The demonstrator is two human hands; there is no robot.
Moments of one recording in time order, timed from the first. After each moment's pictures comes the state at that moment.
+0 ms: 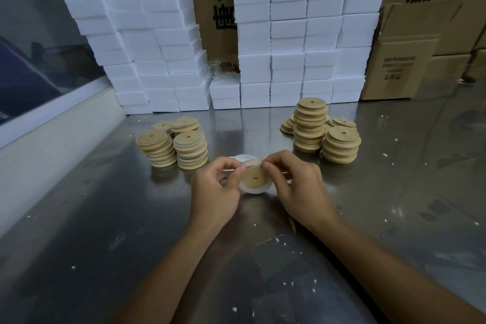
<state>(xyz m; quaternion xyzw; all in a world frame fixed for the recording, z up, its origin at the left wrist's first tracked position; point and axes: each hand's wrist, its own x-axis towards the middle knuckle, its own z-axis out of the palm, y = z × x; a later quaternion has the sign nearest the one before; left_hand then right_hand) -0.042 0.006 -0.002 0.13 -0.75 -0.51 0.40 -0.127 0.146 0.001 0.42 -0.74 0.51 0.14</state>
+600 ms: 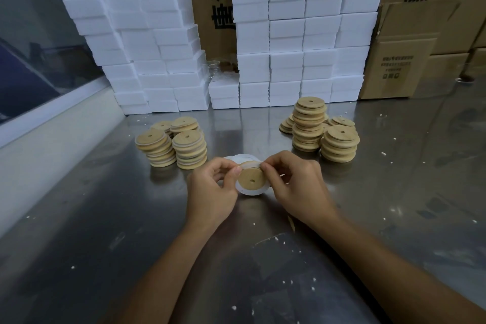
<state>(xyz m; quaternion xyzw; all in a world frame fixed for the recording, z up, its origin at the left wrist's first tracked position) -0.038 0.004 0.002 0.13 -0.78 -0.45 0.42 -0.130 0.146 0.002 0.42 -0.74 0.50 0.14</state>
